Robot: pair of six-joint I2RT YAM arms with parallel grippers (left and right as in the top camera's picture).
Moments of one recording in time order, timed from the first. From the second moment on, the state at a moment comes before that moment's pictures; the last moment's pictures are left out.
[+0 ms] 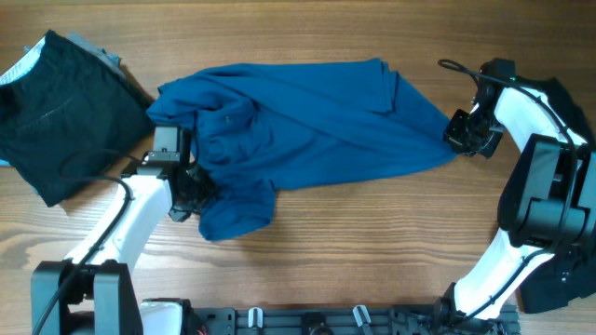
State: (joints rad) left arm -0.05 1.47 0.76 -0.69 0.04 -0.73; right arm -0.21 2.04 1.37 -0.88 0.01 0.35
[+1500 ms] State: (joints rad) left arm 0.15 0.90 1.40 -0.52 0.23 -0.54; right arm -0.32 1.14 1.88 -1.10 -0.18 0.13
